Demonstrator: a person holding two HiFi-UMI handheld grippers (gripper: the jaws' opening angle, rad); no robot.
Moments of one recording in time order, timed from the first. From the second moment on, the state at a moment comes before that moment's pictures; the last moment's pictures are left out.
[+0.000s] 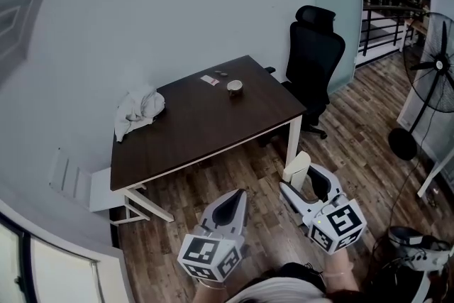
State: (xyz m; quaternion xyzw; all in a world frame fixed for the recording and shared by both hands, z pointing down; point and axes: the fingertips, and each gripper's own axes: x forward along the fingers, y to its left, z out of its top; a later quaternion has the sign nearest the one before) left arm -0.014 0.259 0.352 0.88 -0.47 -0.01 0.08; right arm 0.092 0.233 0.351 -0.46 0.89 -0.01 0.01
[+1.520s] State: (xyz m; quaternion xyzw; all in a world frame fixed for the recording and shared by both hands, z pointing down) left arm -0.021 -0.010 0.358 0.87 -0.48 0.00 0.09; right arm 0.078 -0.039 0.352 -0.44 0.90 -0.02 0.01
